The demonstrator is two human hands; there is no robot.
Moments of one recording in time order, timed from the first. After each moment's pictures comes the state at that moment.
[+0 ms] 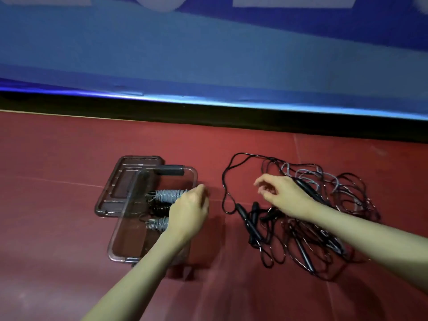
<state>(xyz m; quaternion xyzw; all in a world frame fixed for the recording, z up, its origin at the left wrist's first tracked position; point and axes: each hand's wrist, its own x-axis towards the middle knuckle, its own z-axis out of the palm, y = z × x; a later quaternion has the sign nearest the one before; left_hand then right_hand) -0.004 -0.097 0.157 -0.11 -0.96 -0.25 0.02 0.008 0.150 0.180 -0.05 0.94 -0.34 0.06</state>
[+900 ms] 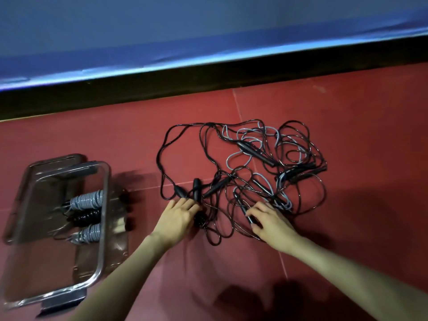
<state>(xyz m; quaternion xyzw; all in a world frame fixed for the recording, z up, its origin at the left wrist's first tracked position) -0.005 0.007 0.023 -0.44 -0.89 0.01 -0.10 0.126 0.258 0.019 0.06 0.96 -0.26 0.12</state>
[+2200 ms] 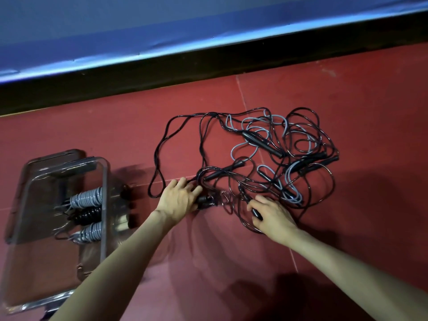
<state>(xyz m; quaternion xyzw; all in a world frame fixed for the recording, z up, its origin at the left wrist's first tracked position) -0.045 0.025 0.020 -0.44 -0.87 0.20 -0.08 0.111 0.243 -0.001 0.09 0.96 -0.26 0.10</state>
